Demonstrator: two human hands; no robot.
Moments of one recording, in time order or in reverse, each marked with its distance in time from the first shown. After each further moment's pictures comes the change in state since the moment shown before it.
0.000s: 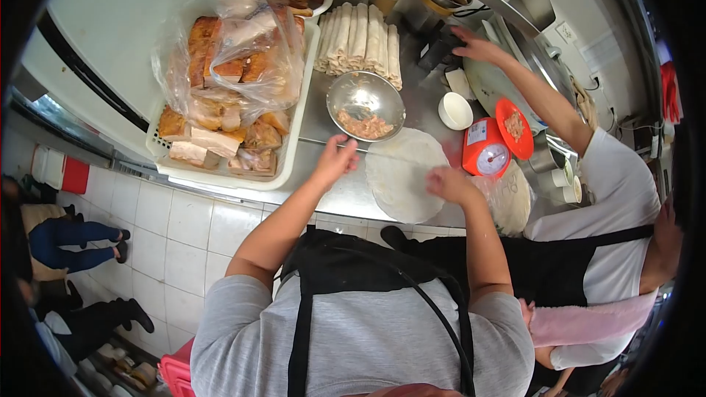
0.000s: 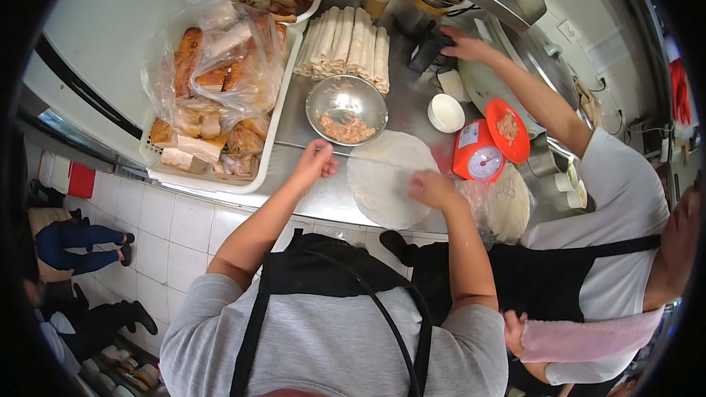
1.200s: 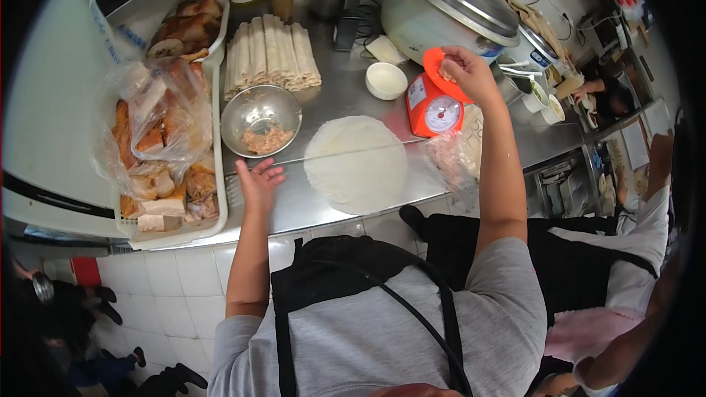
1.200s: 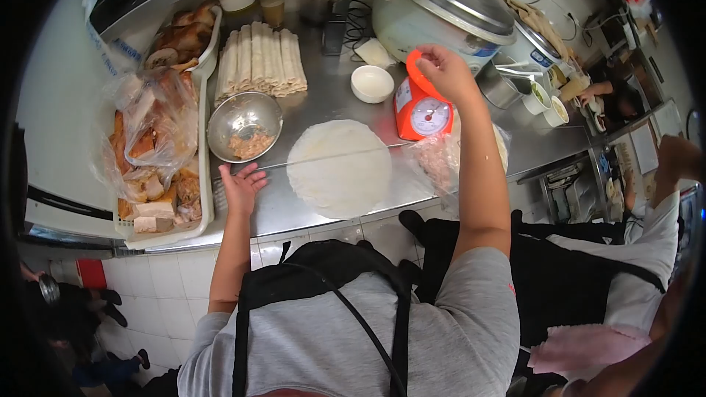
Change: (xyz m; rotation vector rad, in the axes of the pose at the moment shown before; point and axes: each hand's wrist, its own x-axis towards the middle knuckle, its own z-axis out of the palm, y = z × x) left_hand 0.003 0.003 -0.024 -0.397 0.193 0.023; right_hand -0.018 0.073 -0.152 0.469 0.741 0.061
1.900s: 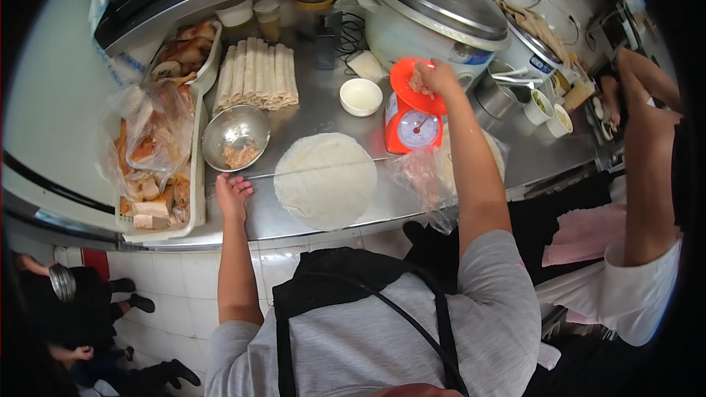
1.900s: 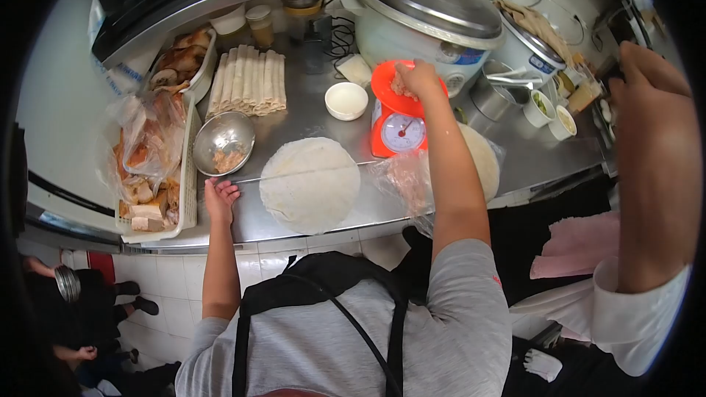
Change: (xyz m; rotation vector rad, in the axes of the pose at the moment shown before) left_hand 0.000 -0.013 0.007 0.132 0.245 0.230; right_hand 0.055 0.098 -0.011 -0.175 0.066 0.378
